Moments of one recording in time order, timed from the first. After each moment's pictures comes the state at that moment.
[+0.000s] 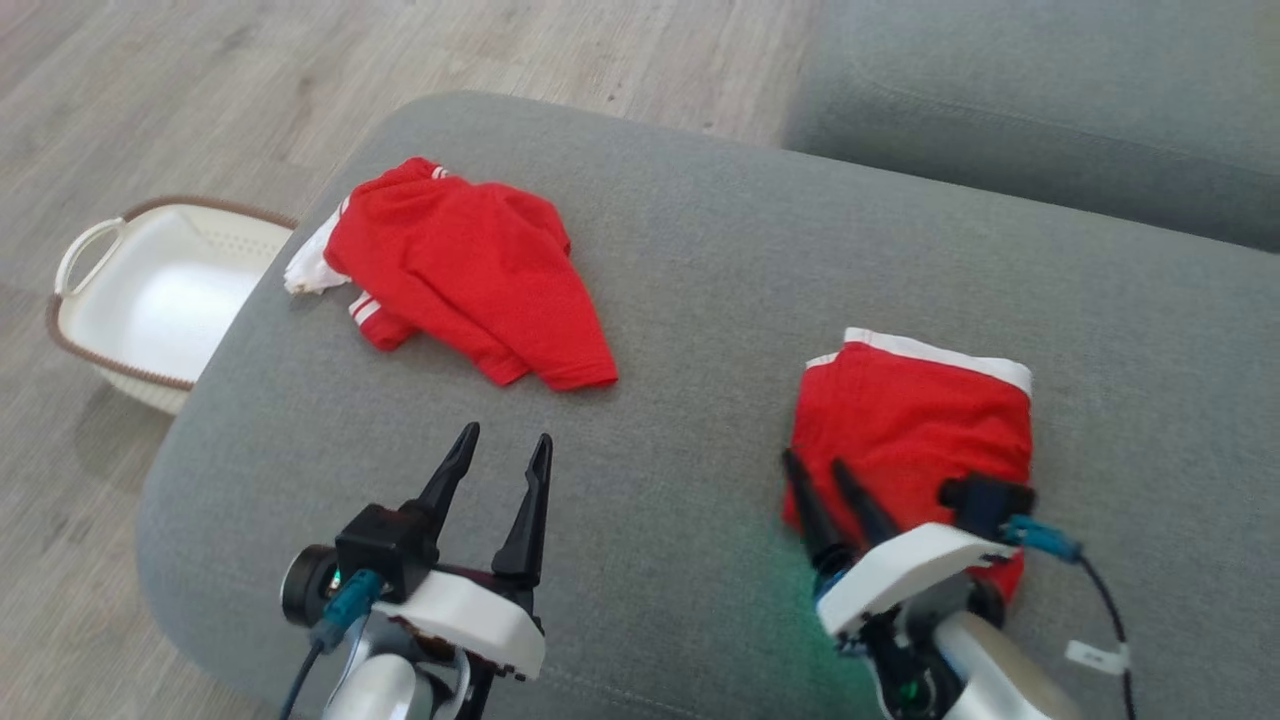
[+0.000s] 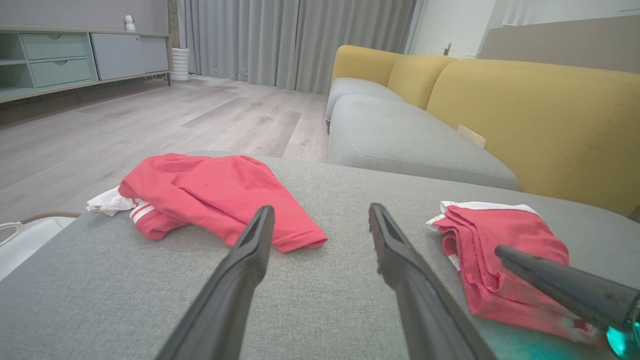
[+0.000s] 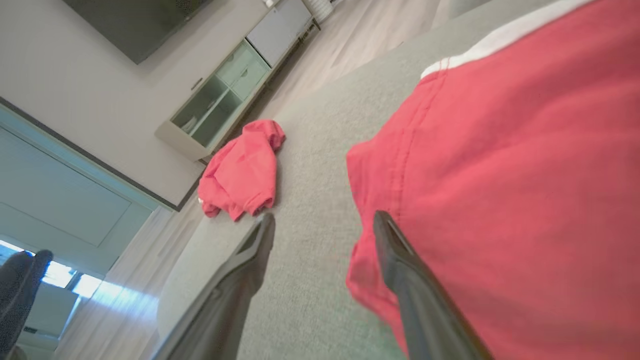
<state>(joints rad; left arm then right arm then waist) -0.06 0.05 -0.37 0.23 -0.21 -0.01 -0.25 -0.27 -0.06 0.51 0.68 0.87 0.13 -0.17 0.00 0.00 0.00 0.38</state>
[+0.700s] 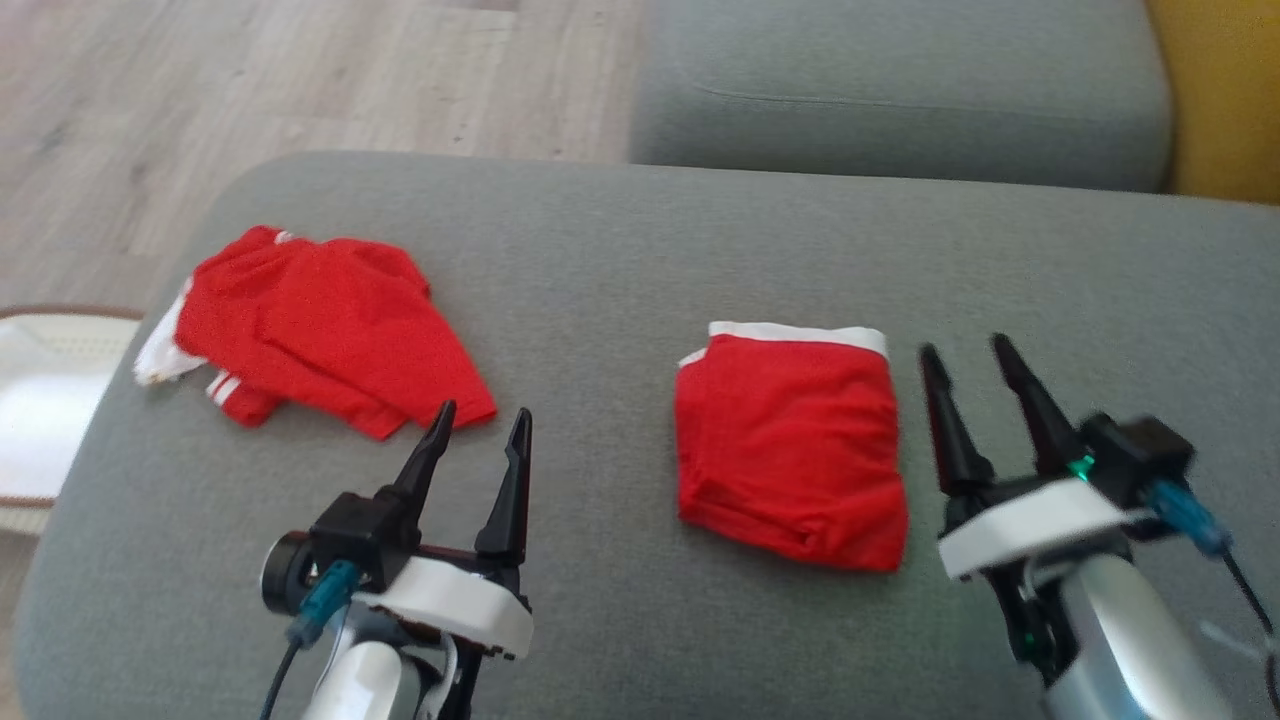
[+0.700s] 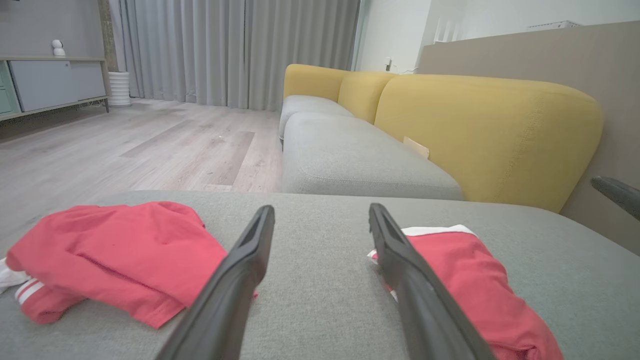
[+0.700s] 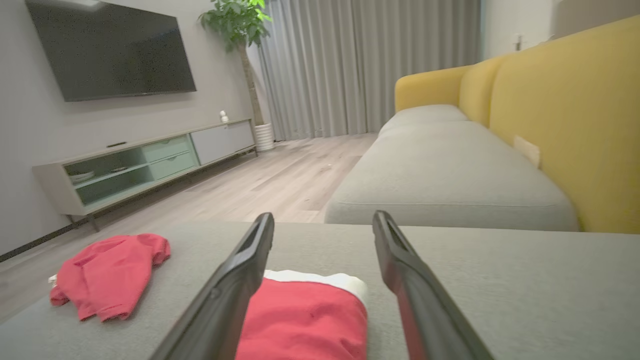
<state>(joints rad) -0.06 0.05 -0.34 0.19 -0.22 0.02 -0.25 -0.24 -0.16 0.25 0.43 0.36 0.13 -0.25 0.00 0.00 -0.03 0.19</state>
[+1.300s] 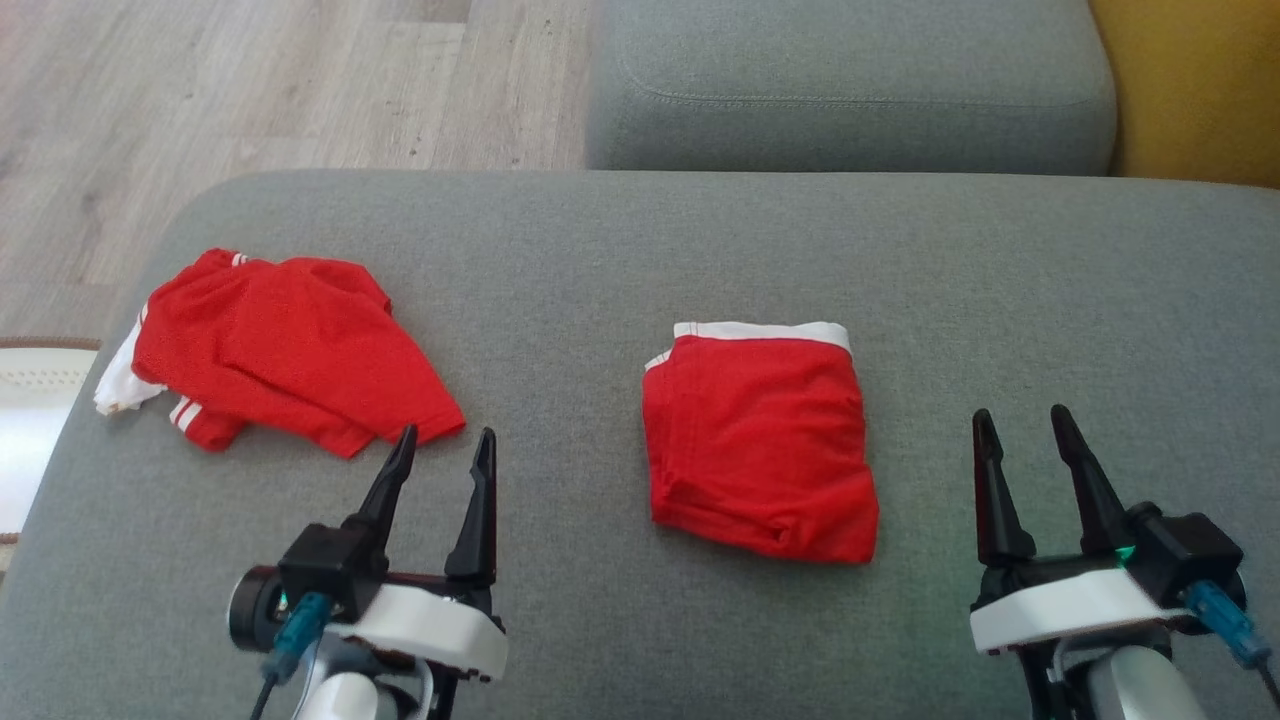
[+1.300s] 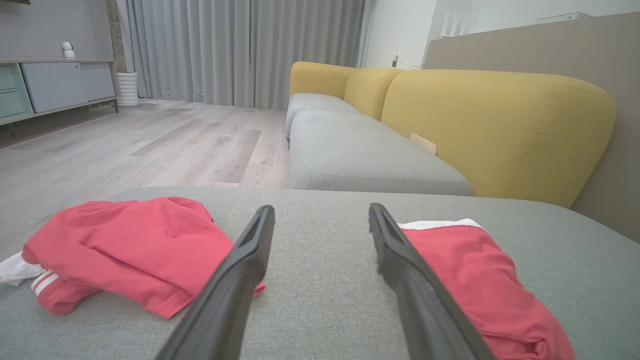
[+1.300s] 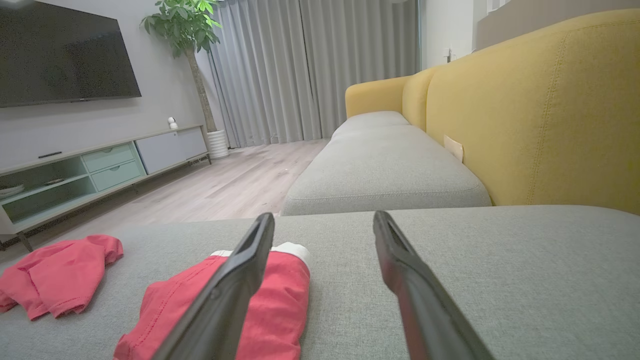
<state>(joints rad) 0.00 0.05 -0.29 0.13 -0.18 0.04 -0.25 0.00 -0.05 0.03 0.22 0.17 0.13 -0.25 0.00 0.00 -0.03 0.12</state>
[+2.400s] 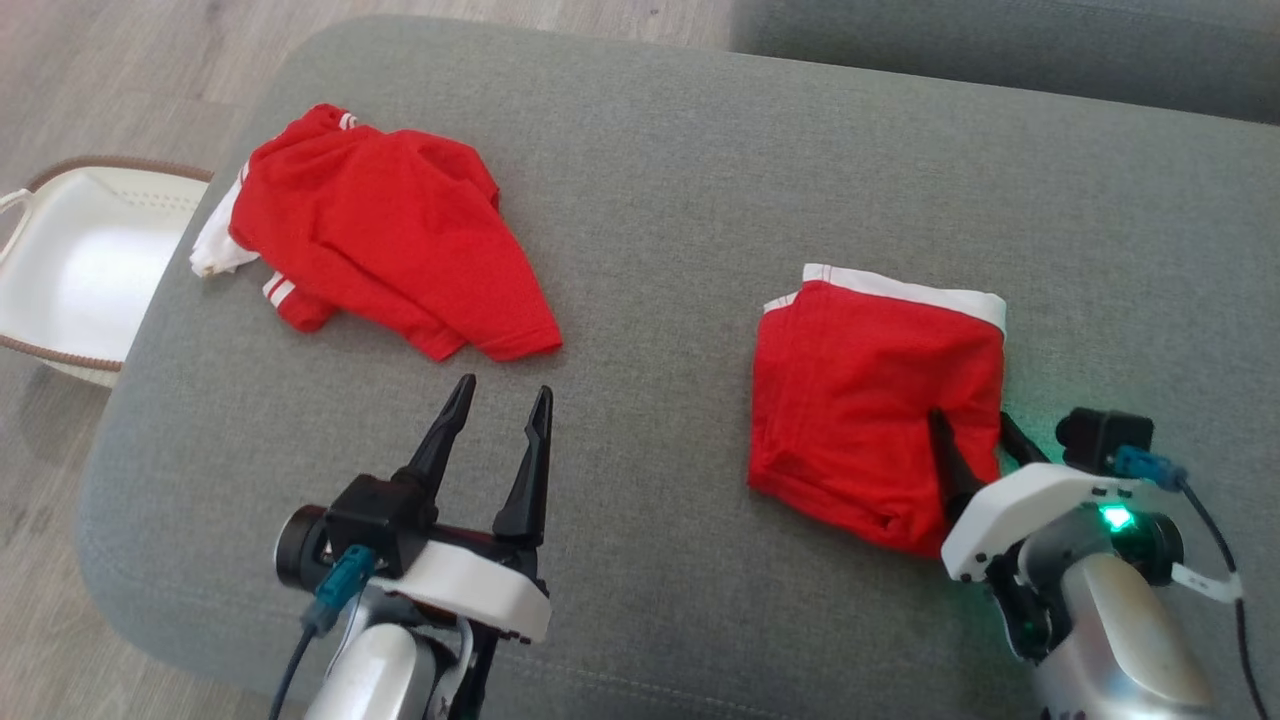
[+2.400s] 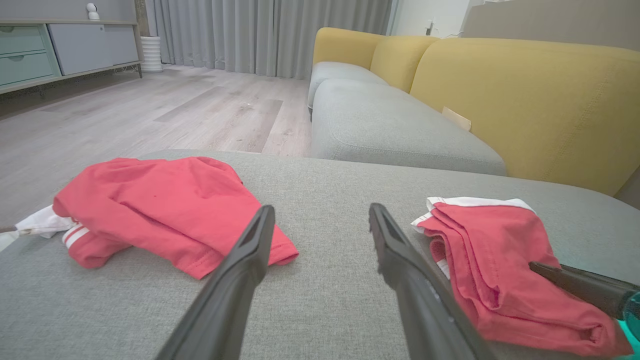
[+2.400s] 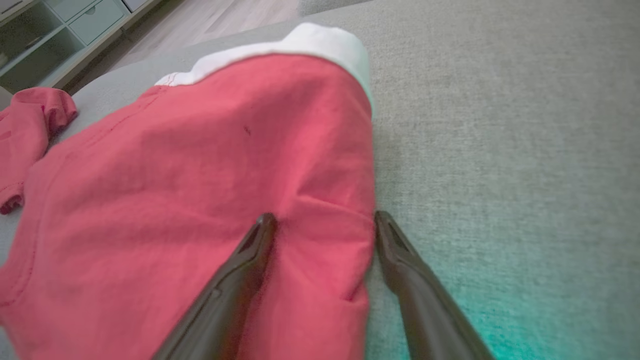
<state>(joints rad) -0.09 0.05 -0.38 0.15 -0.21 0.03 -0.25 -0.29 -0.05 0.01 0.66 0.25 0.13 0.05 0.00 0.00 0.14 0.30</state>
